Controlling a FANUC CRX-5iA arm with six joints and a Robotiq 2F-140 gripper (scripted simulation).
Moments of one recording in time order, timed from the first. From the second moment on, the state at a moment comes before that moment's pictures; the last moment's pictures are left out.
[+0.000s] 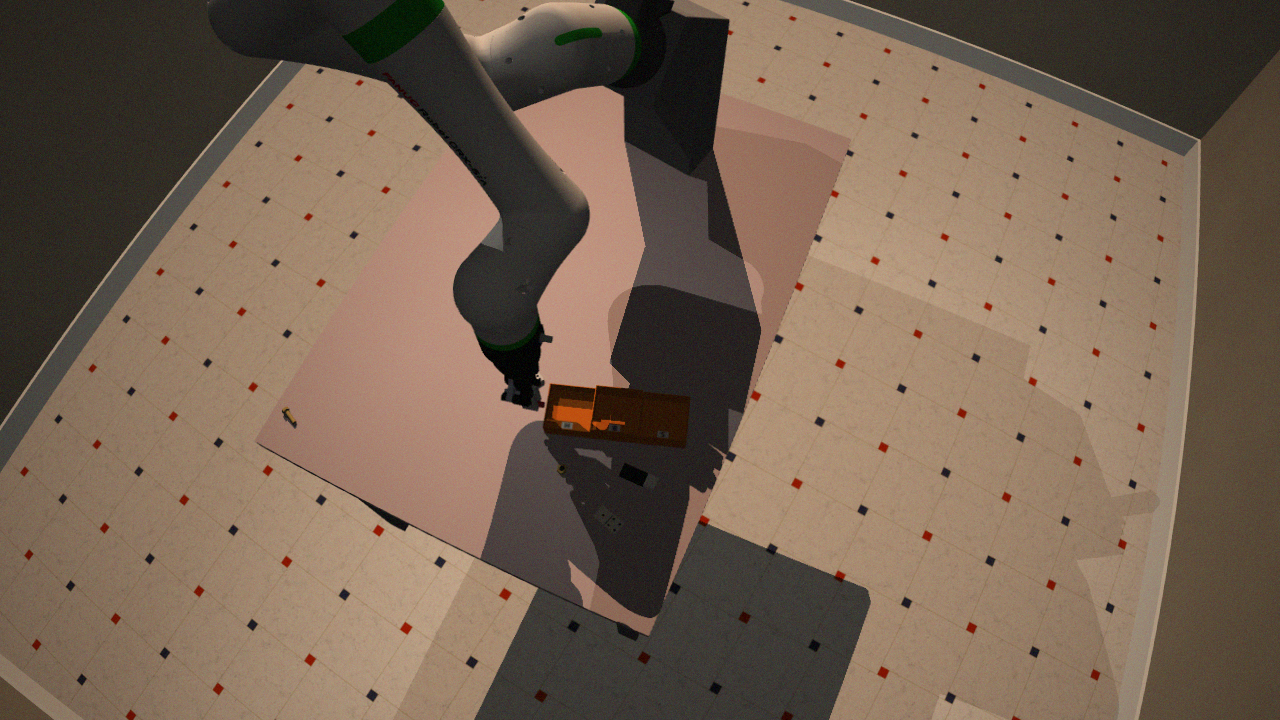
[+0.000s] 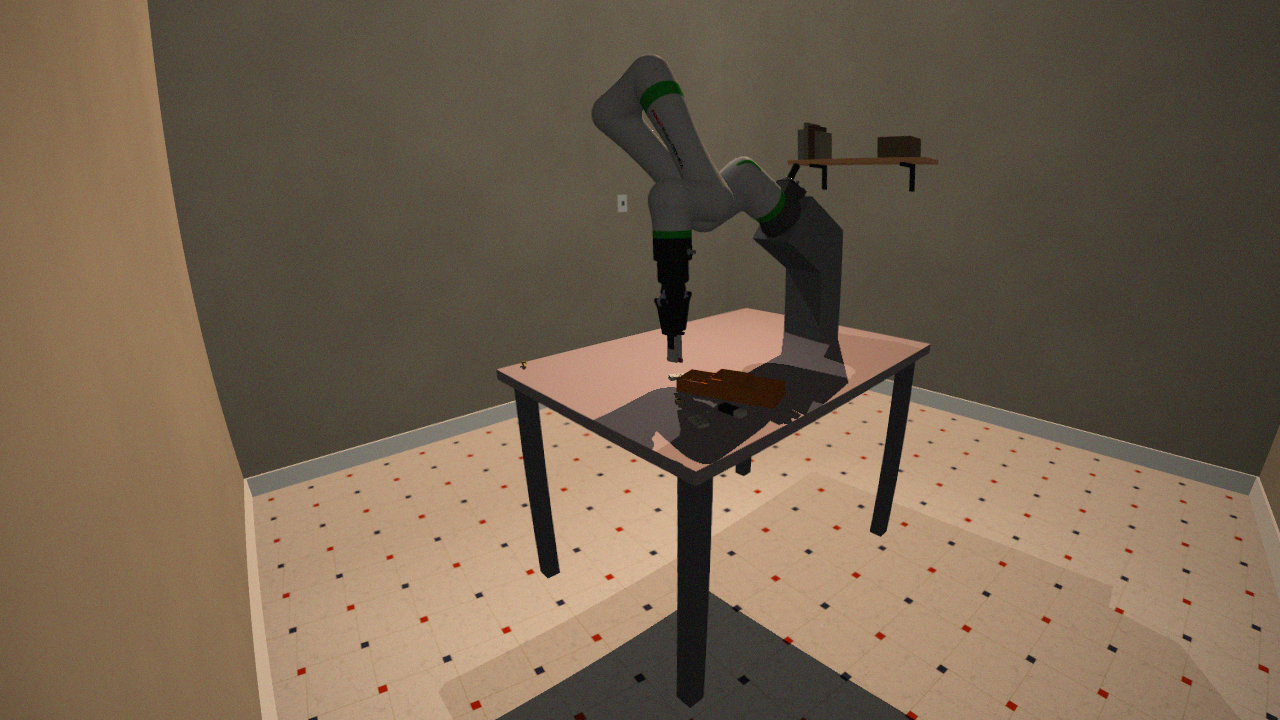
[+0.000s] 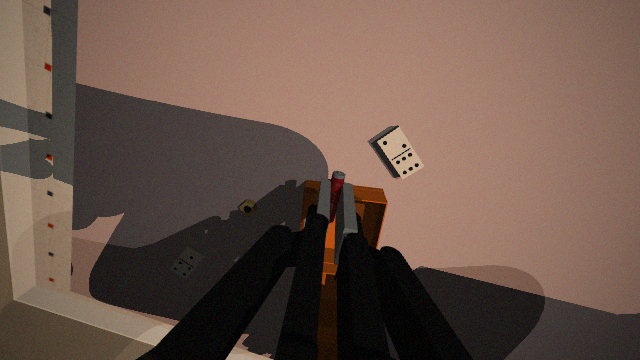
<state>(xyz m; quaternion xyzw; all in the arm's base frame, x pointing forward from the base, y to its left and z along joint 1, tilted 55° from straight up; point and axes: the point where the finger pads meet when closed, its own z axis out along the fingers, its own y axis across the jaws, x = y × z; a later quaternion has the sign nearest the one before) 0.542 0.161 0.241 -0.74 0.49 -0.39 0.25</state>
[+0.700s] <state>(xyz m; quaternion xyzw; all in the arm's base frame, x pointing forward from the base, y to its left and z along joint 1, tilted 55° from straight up) 0.514 0.205 0.200 -0.76 0.45 -0.40 0.23</state>
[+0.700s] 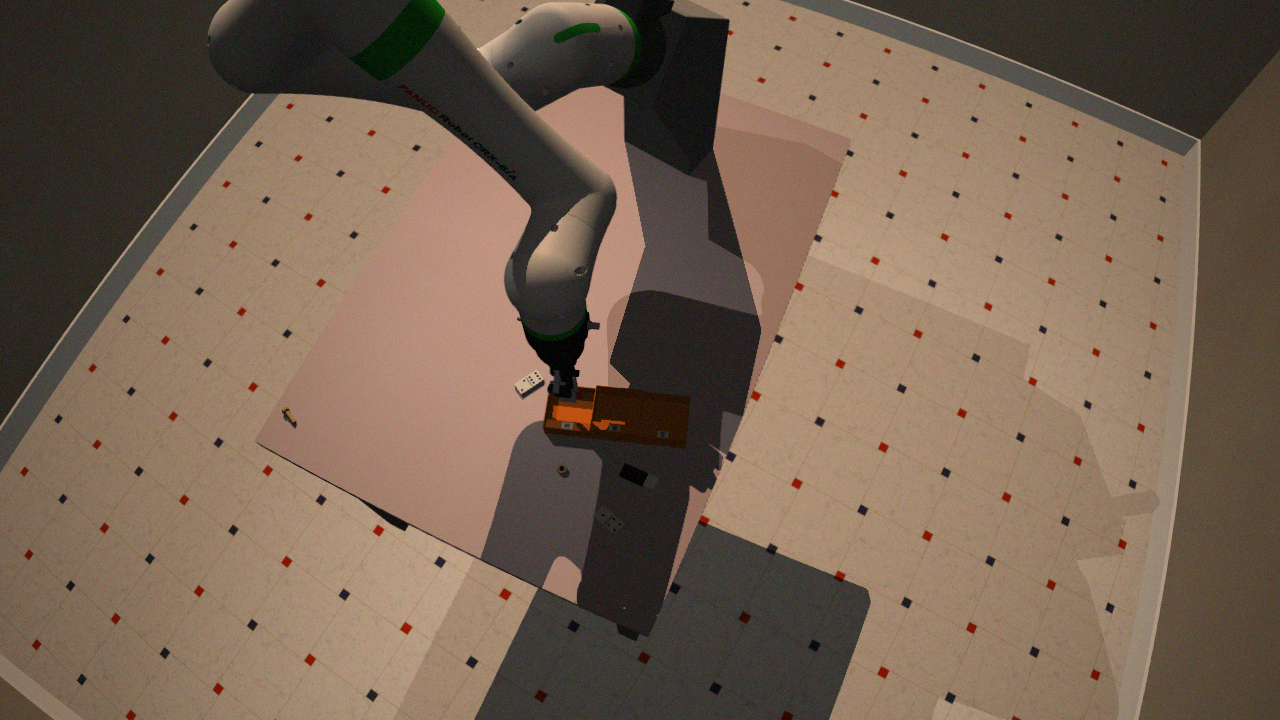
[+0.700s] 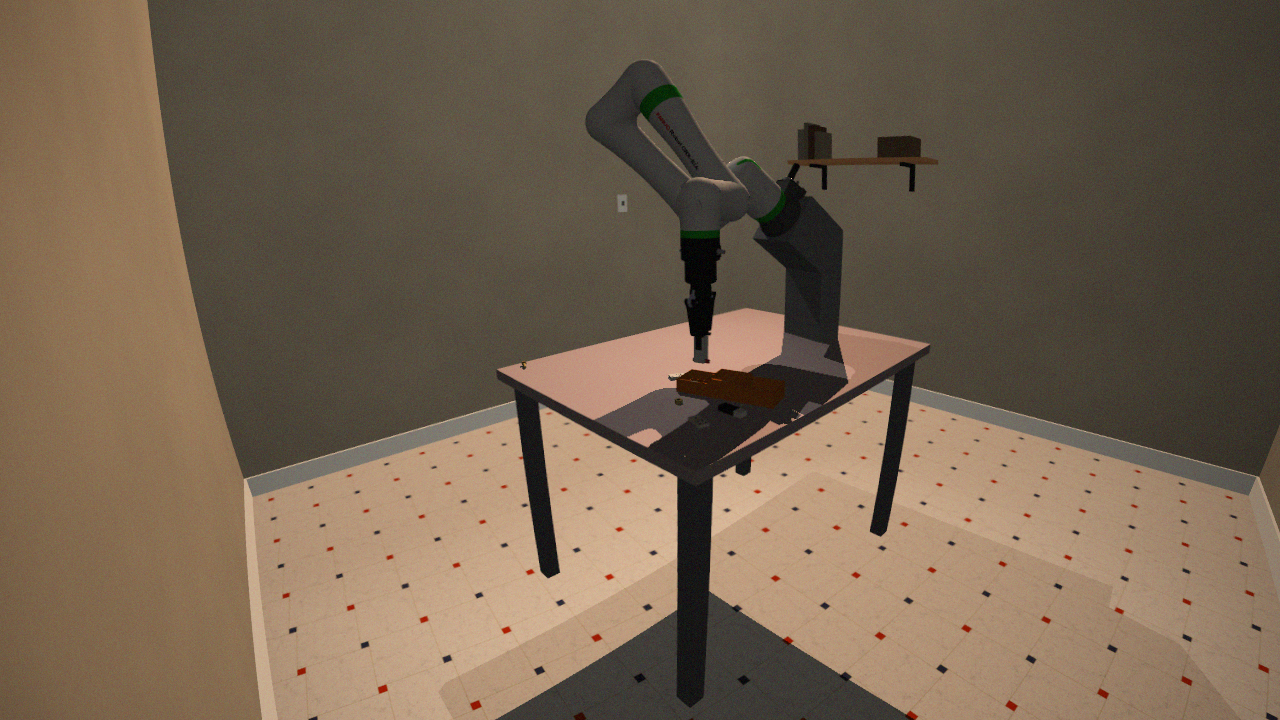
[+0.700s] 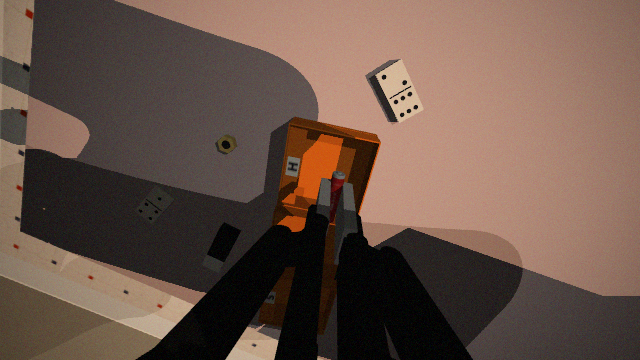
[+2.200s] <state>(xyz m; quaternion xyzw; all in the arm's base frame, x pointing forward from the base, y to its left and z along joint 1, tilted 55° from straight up) 0.556 0.204 0.171 -0.76 0.45 -0.40 0.23</state>
